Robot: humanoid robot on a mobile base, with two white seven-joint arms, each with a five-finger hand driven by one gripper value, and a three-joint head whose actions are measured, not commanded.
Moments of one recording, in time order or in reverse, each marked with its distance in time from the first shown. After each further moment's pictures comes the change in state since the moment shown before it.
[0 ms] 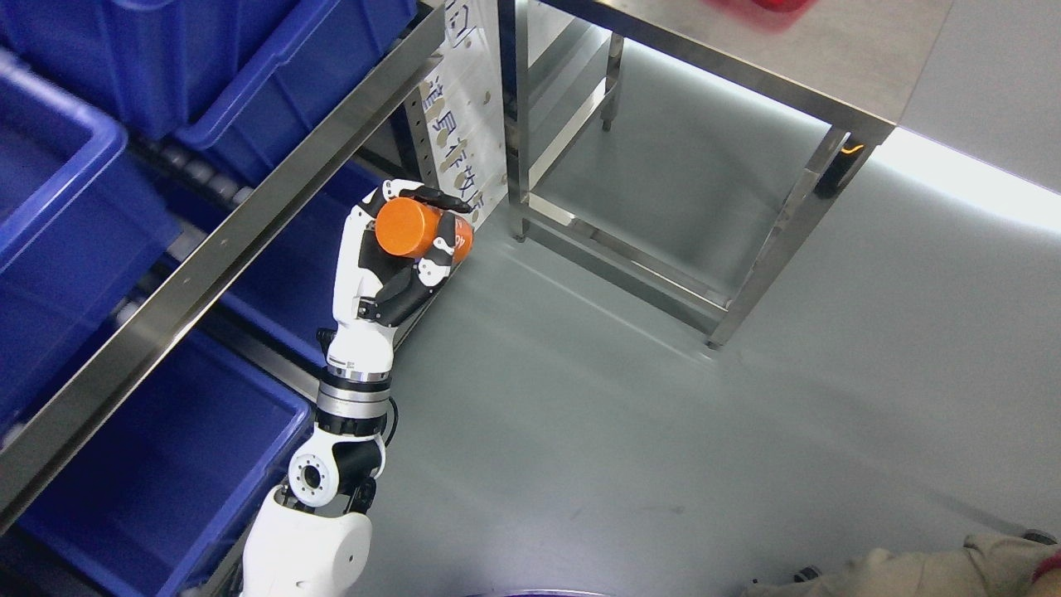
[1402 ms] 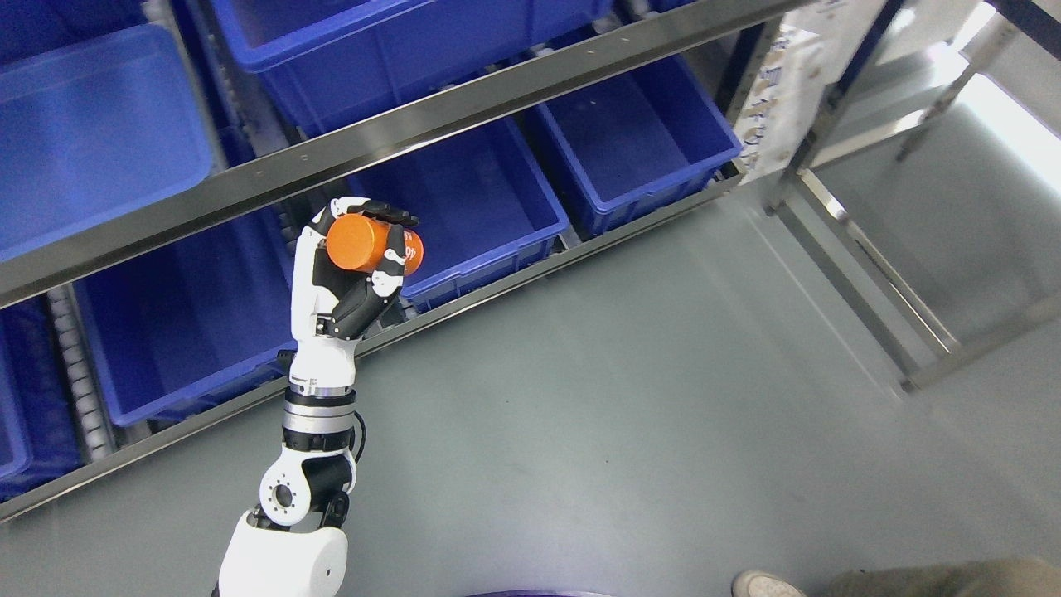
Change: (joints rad) left arm 0.063 0.000 0.106 0.009 0.000 -0.017 0.002; right arm -0.001 0.000 0.000 0.000 0.000 0.000 0.000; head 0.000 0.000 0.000
